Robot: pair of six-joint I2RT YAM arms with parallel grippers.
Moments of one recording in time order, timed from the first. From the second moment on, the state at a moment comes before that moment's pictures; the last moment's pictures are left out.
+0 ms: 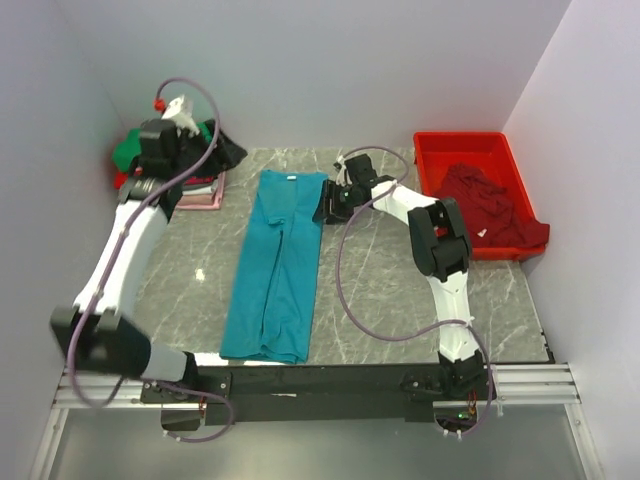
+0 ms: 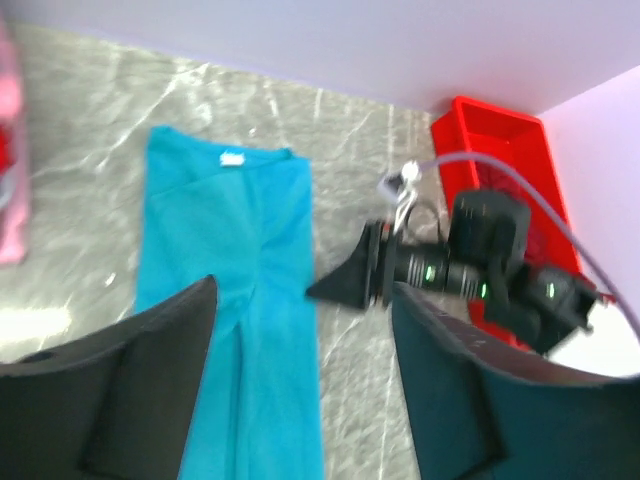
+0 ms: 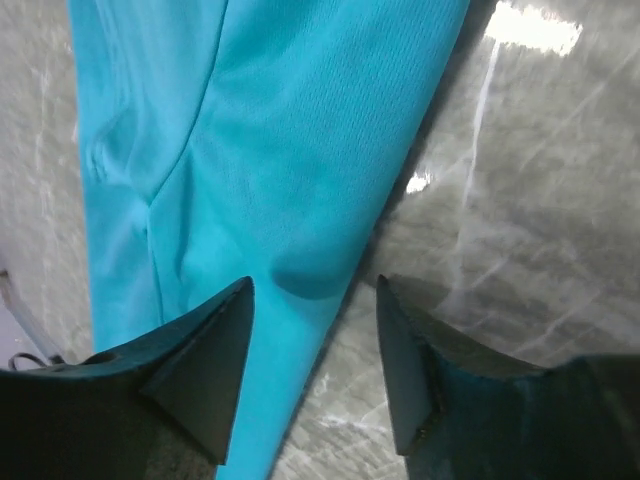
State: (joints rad) left arm -0.11 1.46 1.48 -0.35 0.29 -0.52; right arm 0.40 2.27 1.69 -0.34 -0.48 0.45
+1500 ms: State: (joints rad) left arm -0.85 0.87 0.66 -0.38 0.28 0.54; right arm 0.36 1.35 1.09 -0.55 -0.64 -0.59
